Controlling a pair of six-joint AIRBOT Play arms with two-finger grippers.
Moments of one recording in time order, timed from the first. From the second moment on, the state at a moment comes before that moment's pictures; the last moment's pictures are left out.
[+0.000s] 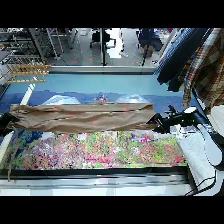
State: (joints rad) left arm 0.69 -1.73 1.45 -2.05 0.98 1.57; right arm -0.31 -1.74 1.30 -0.79 1.28 1.48
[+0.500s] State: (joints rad) left arm 0.66 -1.78 1.44 -1.99 0.94 1.47; right arm -0.24 -1.68 1.29 -0.90 1.24 1.65
